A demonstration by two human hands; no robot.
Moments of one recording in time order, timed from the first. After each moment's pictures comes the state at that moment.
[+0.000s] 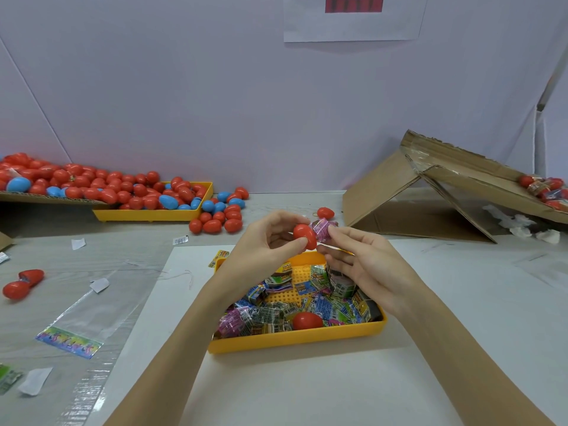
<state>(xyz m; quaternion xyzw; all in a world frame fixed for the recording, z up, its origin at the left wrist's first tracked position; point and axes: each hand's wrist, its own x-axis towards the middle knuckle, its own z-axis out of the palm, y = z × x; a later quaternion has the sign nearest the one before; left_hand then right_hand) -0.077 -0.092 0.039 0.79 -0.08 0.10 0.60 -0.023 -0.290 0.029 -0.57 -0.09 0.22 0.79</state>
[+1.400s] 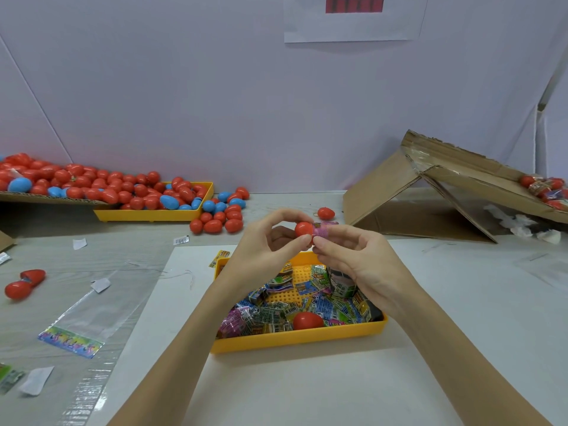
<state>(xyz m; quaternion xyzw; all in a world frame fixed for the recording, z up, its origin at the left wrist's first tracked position) -0.076 -0.094 0.033 0.78 -0.13 0.15 0.59 -0.033 -0.285 0.031 -0.63 -0.14 0.15 0.75</state>
